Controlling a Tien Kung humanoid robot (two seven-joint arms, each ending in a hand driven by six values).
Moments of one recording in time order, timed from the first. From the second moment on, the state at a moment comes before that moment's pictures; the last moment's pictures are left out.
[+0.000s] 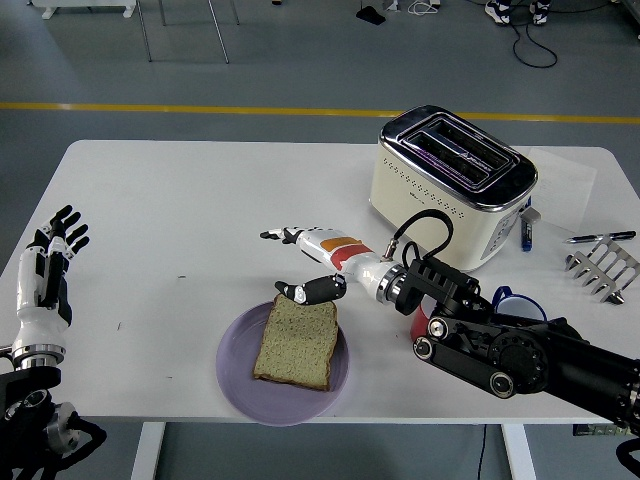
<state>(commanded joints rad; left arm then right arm) -0.02 0.09 -1.47 -1.24 1.08 0.27 -0.42 0.86 -0.08 0.28 1.05 -1.42 -0.31 0.17</state>
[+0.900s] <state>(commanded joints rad) -0.02 0.10 -1.48 -1.31 1.08 0.28 -0.40 0.47 -0.30 1.10 1.64 -0.85 -0.05 0.13</state>
